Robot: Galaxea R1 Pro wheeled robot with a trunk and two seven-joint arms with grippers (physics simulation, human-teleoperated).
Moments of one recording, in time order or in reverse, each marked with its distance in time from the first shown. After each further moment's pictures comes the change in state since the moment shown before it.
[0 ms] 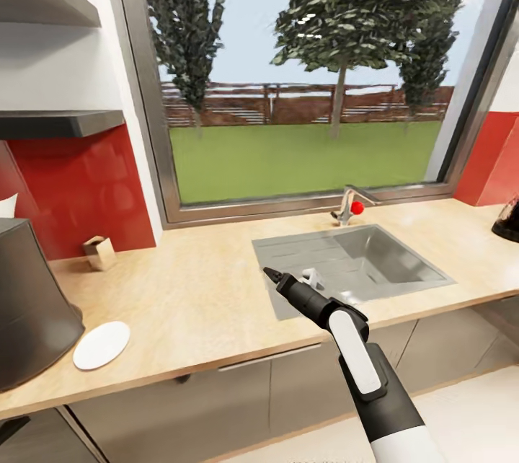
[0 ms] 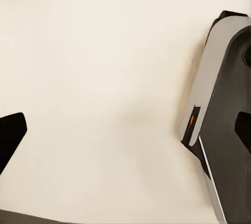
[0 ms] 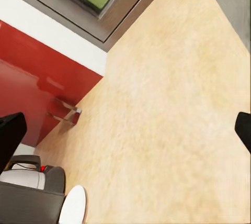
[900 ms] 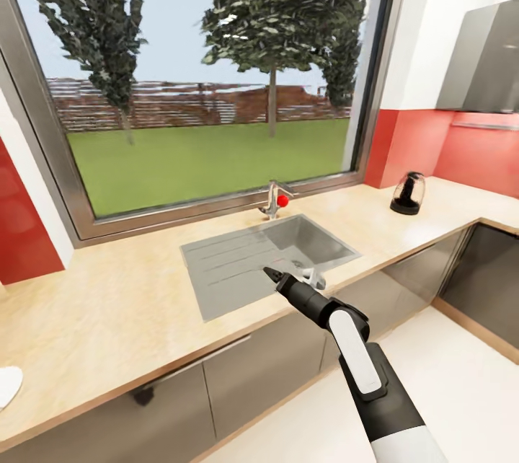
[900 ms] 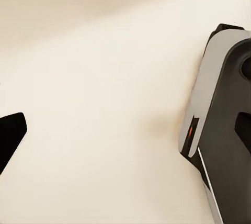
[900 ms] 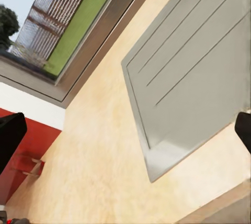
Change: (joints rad) left arm 0.000 -0.002 0.001 -0.001 0.000 -0.042 0.001; right arm 0.000 0.000 -0.001 -0.004 -0.001 0.003 0.000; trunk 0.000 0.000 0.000
